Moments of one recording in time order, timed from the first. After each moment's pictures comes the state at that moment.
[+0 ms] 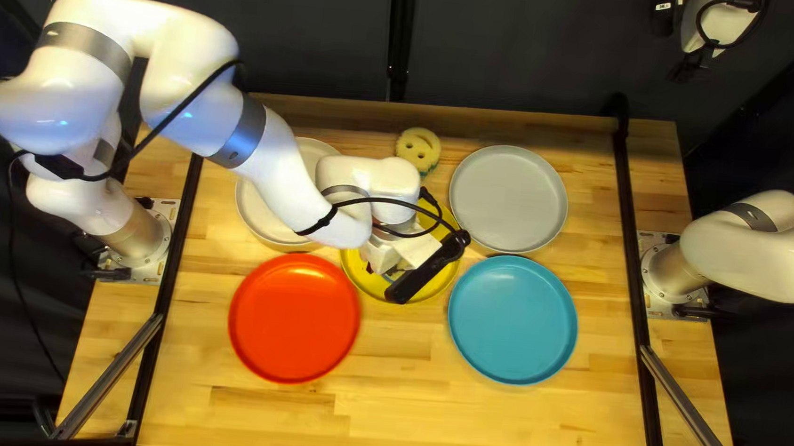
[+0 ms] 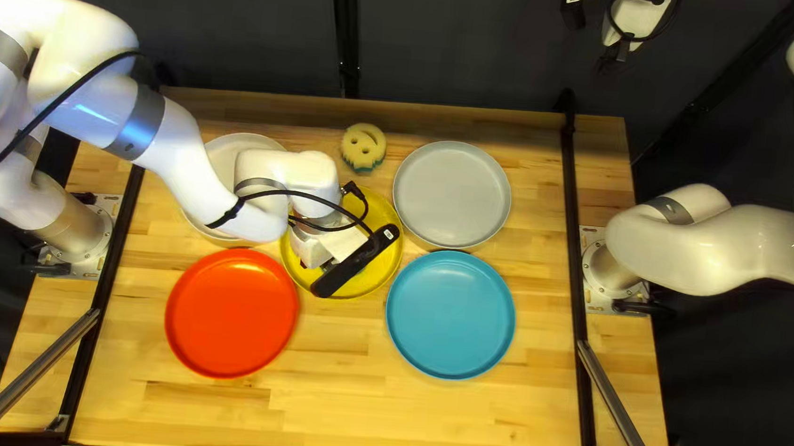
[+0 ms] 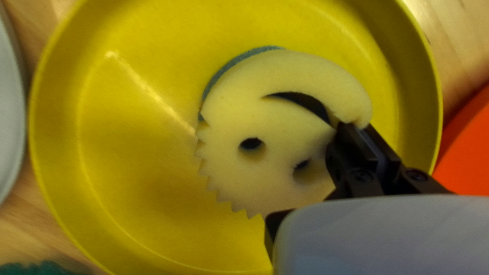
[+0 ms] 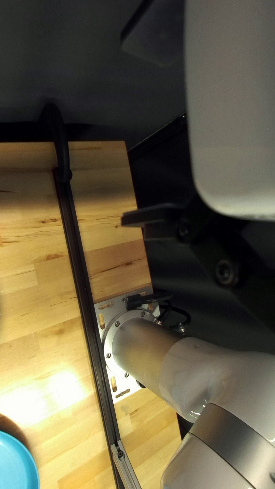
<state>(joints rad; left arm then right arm) -0.05 0.42 -1.17 -0.21 0.73 0.90 -1.09 -0.66 -0.87 -0.02 1.52 -0.90</state>
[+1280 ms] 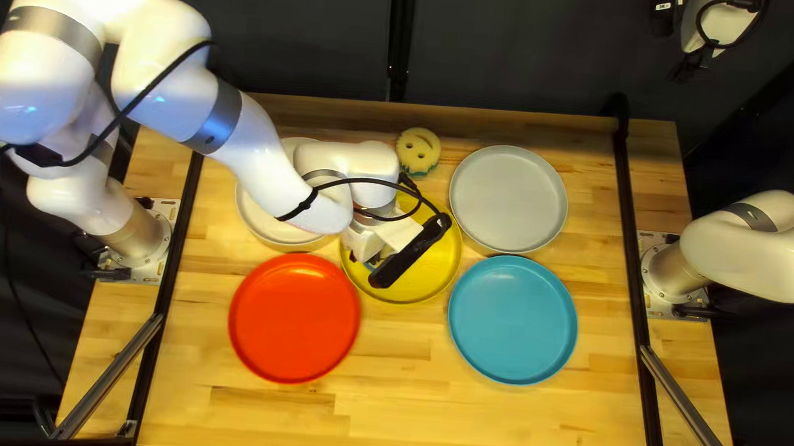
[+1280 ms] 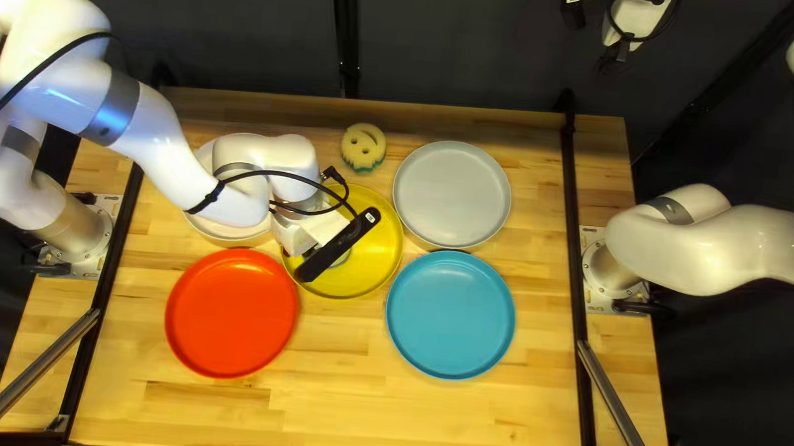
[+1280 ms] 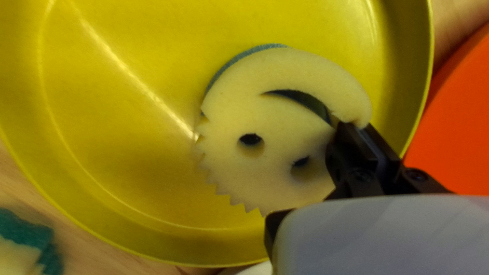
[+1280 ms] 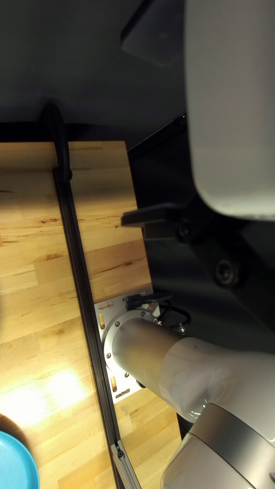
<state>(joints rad) 0.02 0.32 -1.05 -0.26 0.73 0.94 -1.09 -0.66 -0.87 -0.02 1.52 -0.90</state>
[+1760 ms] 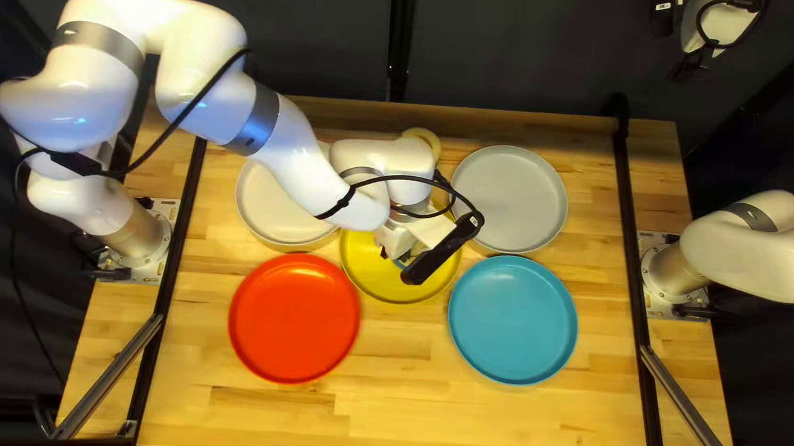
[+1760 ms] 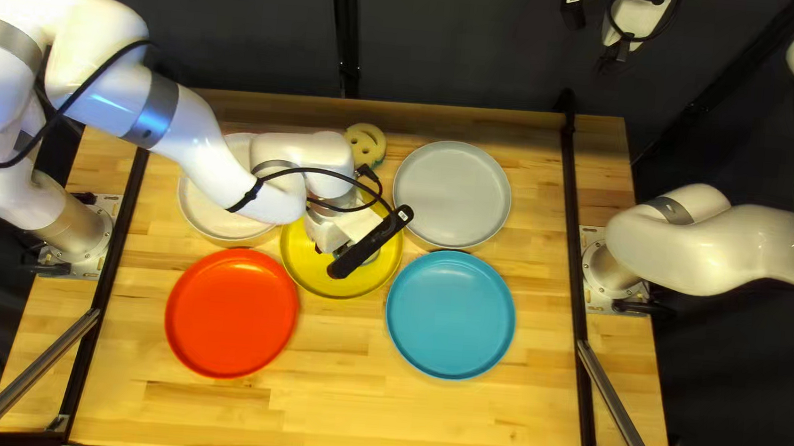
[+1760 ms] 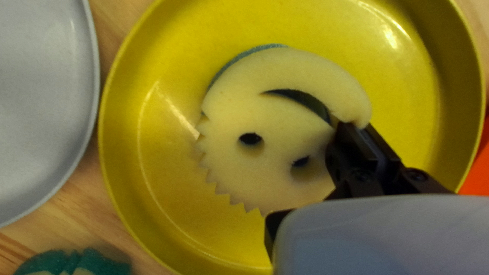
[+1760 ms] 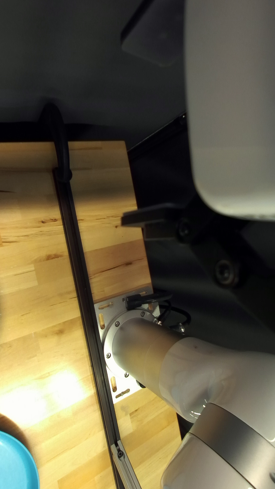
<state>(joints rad) 0.05 0.36 -1.09 -0.26 0.74 0.99 -1.09 -0.66 -0.87 -0.02 1.52 -0.90</state>
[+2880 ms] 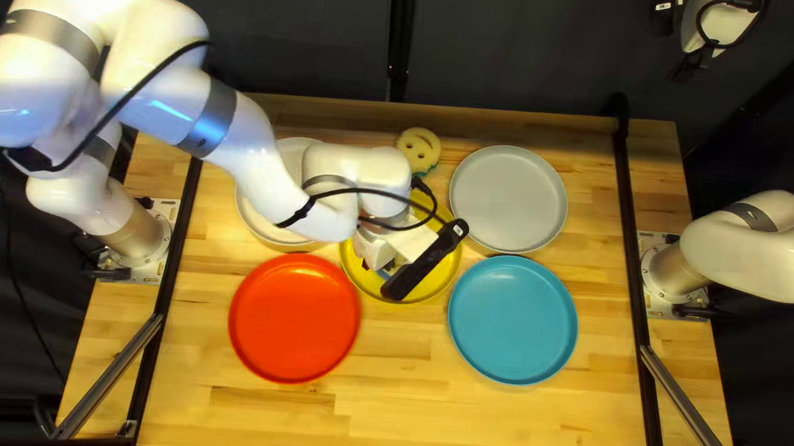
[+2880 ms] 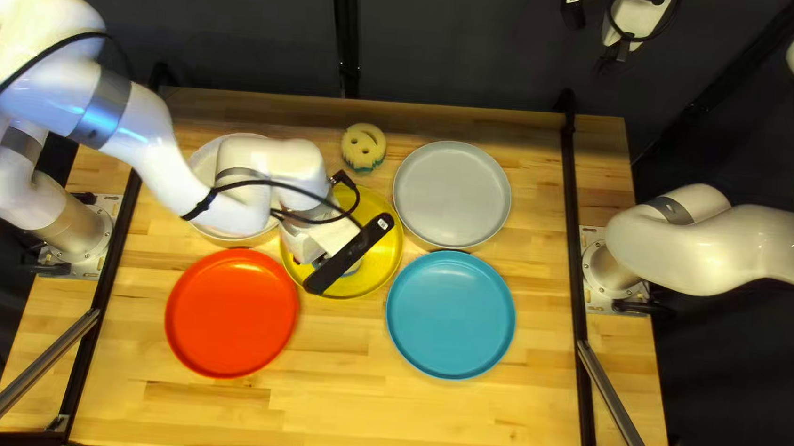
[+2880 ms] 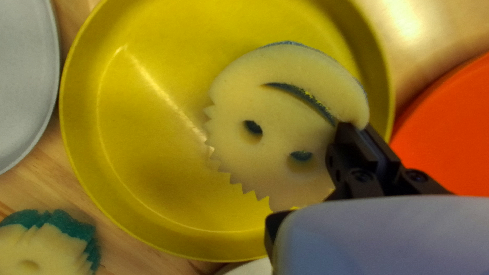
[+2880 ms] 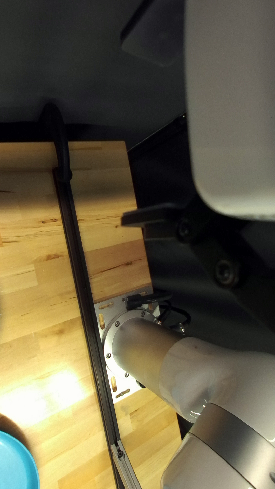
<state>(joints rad) -0.20 0.16 -0.98 -0.11 0.72 0.62 -1.09 -0.66 -0.87 -0.02 1.52 -0.90</state>
